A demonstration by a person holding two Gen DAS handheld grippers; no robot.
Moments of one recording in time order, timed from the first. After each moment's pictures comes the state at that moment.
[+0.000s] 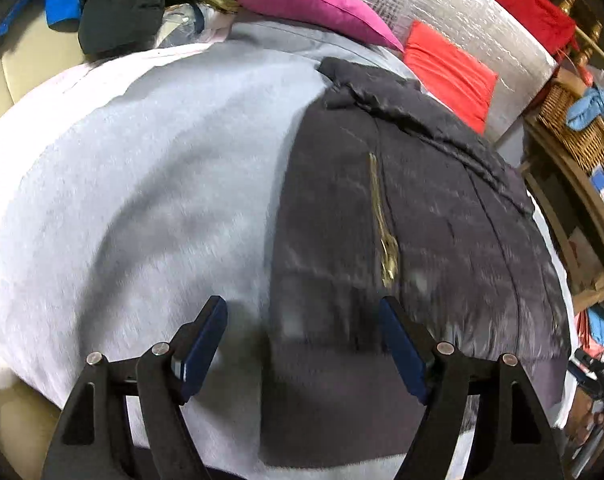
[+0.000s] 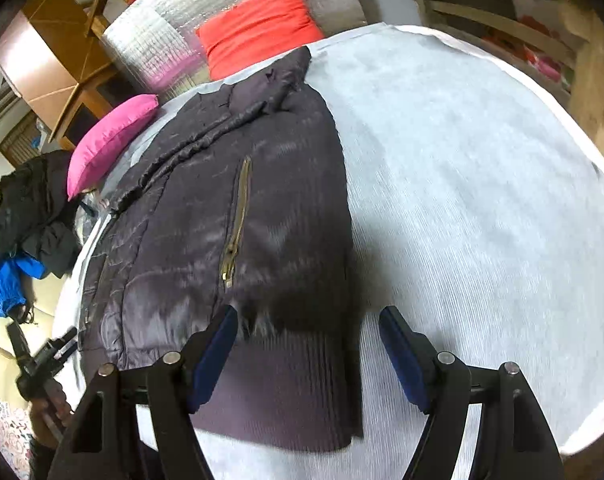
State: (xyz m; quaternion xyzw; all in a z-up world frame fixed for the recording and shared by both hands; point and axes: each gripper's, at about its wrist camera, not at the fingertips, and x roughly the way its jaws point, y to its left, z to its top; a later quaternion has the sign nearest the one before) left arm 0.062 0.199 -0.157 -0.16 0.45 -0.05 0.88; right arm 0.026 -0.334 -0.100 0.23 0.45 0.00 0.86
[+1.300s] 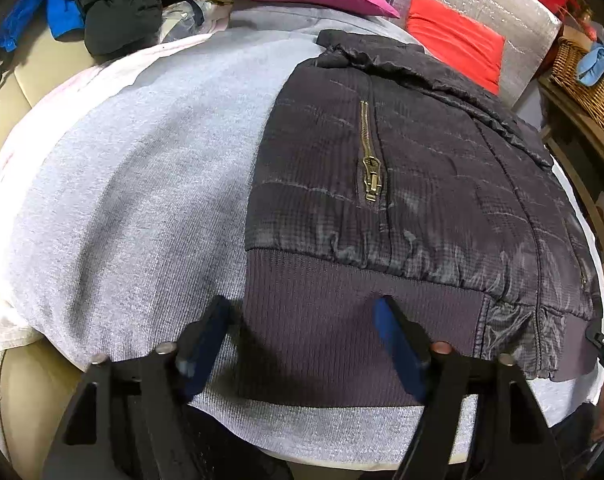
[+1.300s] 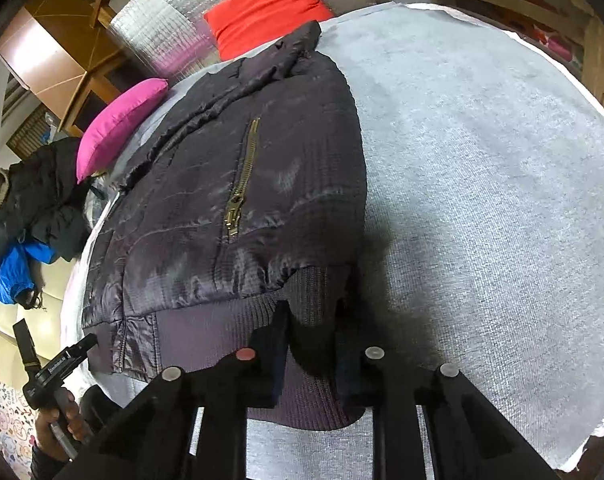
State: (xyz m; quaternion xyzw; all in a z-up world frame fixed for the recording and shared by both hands) left arm 0.039 0.161 -0.167 -0.11 0.48 -0.01 0.87; right arm 0.018 -0.322 -0.125 0.23 0.47 0.02 0.85
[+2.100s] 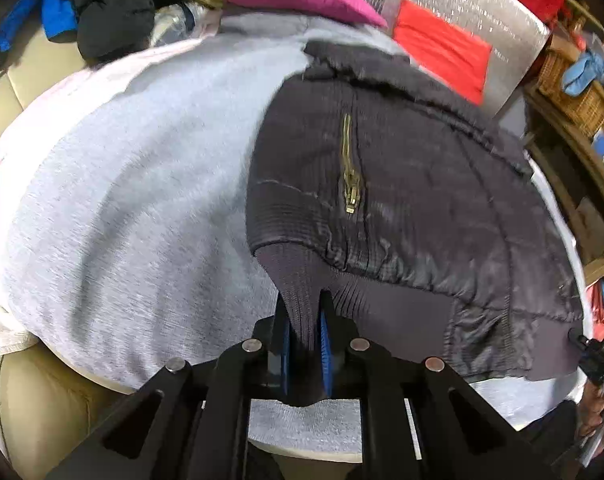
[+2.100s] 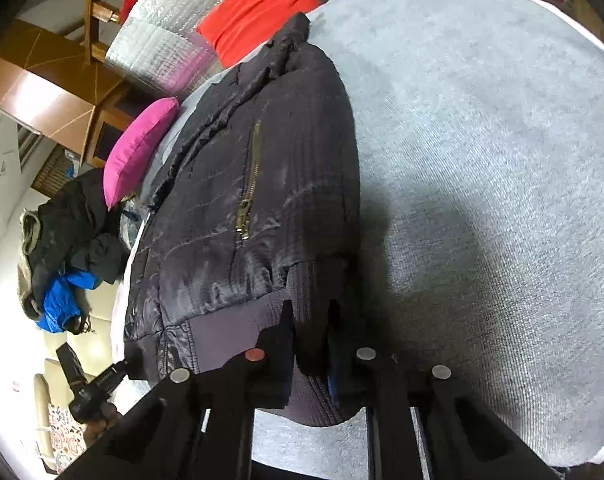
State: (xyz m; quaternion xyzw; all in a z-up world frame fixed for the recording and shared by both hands) left arm 0.032 0.171 -0.144 -0.13 0.47 -0.04 0.88; right arm 0.012 -0.342 -0.128 0.33 0.46 0.07 0.82
